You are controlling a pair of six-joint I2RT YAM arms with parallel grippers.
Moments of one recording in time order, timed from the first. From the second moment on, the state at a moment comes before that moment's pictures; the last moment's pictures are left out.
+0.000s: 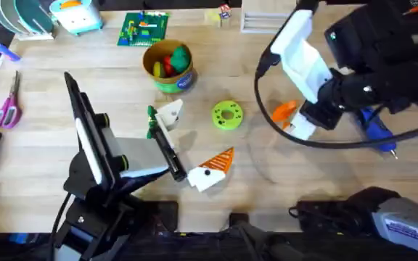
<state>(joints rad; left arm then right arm) -0.39 0.01 0.01 -0.05 0.66 0.07 0.39 1.19 0.92 -0.97 0.04 -0.59</state>
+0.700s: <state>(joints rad) -0.39 0.01 0.01 -0.05 0.66 0.07 0.39 1.33 0.93 -0.85 0.12 -0.84</state>
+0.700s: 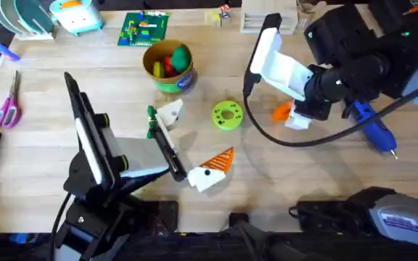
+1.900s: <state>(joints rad) -0.39 0.01 0.01 -0.05 0.66 0.07 0.45 1.33 0.93 -0.87 0.12 -0.84</state>
